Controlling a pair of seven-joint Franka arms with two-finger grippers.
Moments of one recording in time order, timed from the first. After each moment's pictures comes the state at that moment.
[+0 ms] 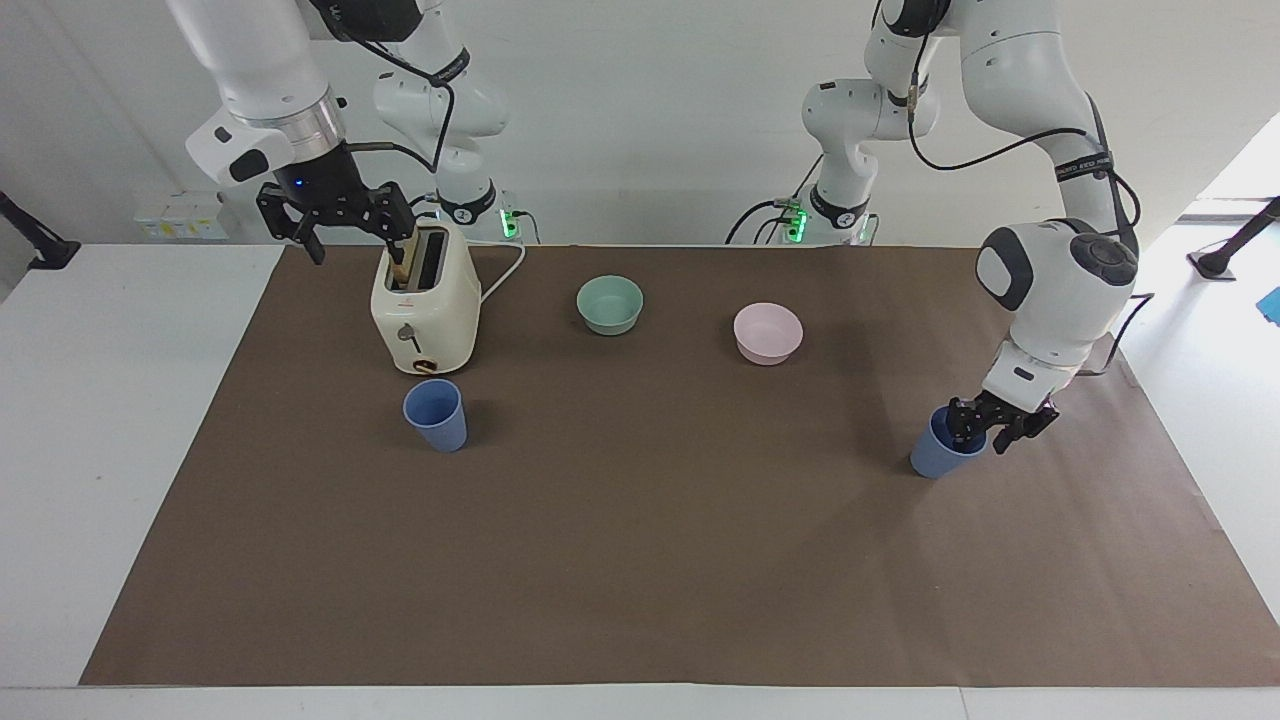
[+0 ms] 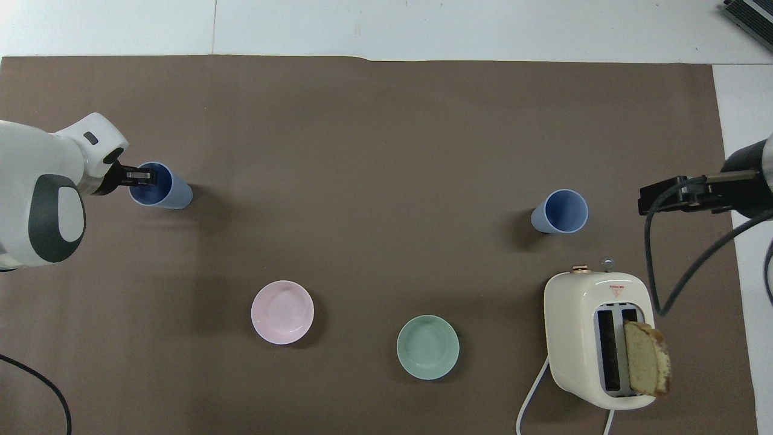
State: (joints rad) left arm -0.07 0.25 0.09 -1.95 -0.05 2.35 0.13; right arm -0.15 -0.01 0.21 -1.54 -0.01 1.52 0.06
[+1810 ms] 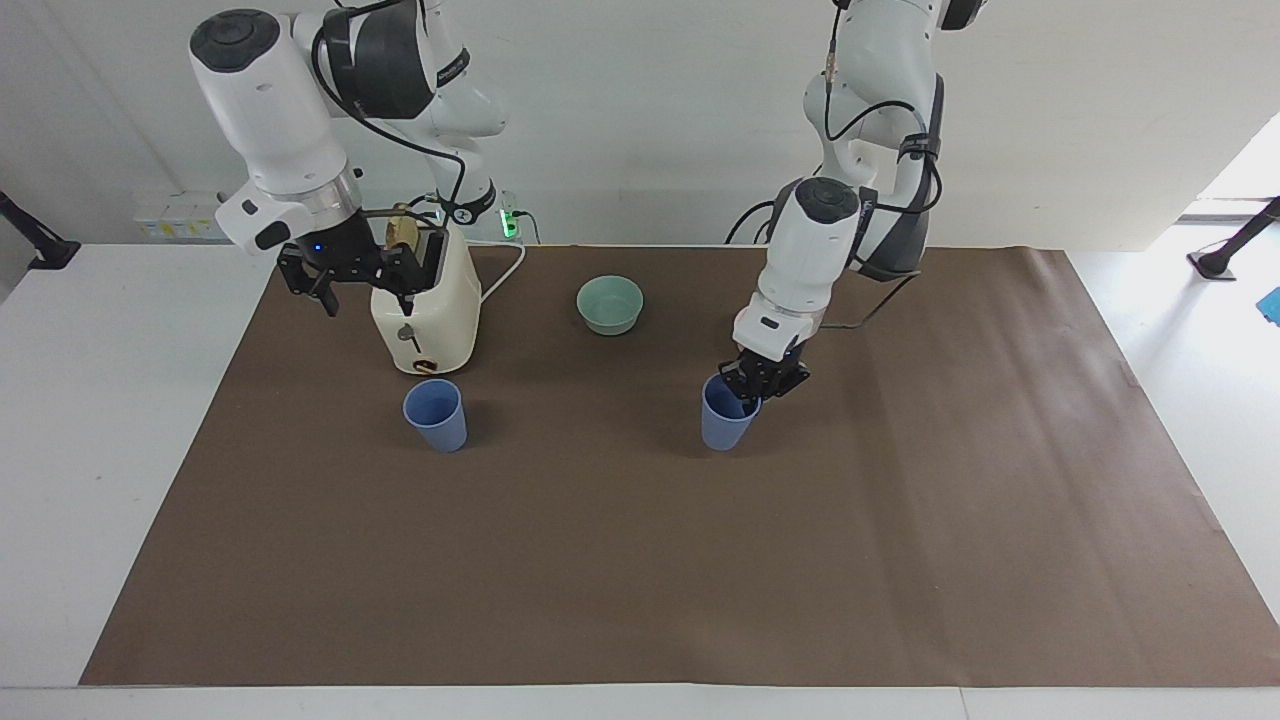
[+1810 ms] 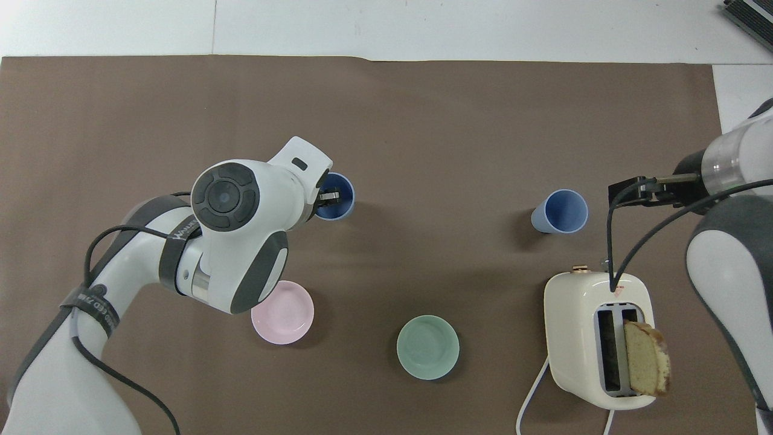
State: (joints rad) left arm -0.58 0.23 0.05 -1.92 -0.06 2.38 -0.59; right arm -0.15 0.00 0.20 -1.77 -0.01 1.79 0.05
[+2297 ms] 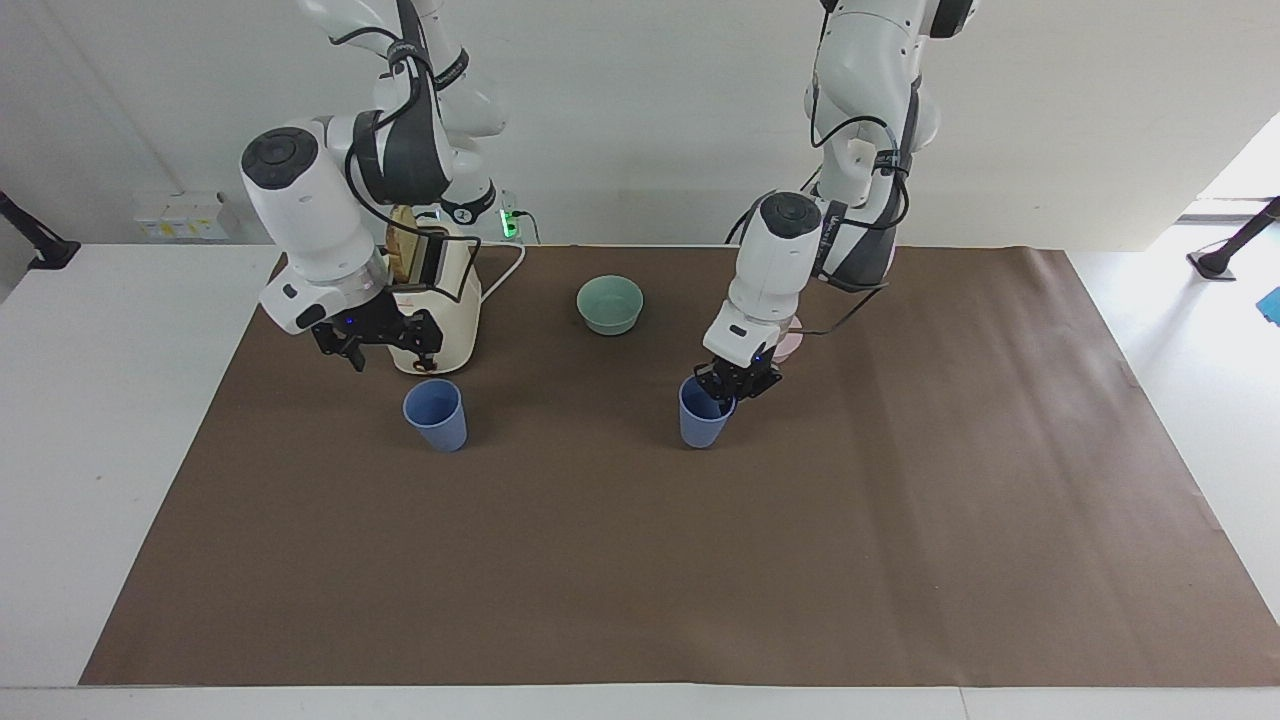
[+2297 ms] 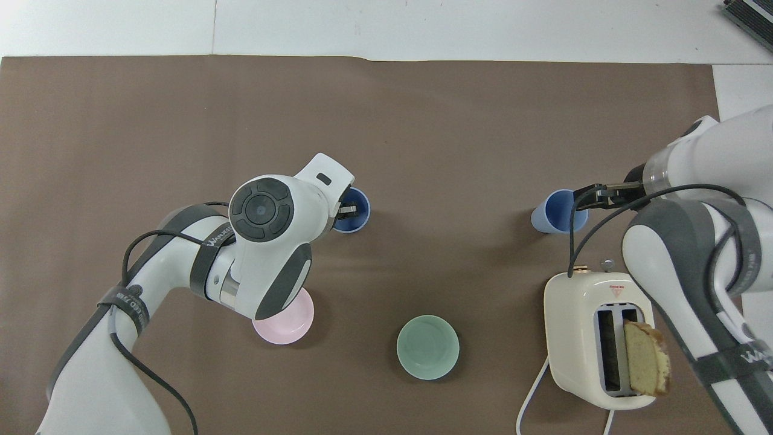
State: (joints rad) left arm -0.61 0.26 0.05 -1.95 -0.06 2.38 -0.60; right arm -0.15 0.08 0.20 -1.92 -0.01 2.01 0.05
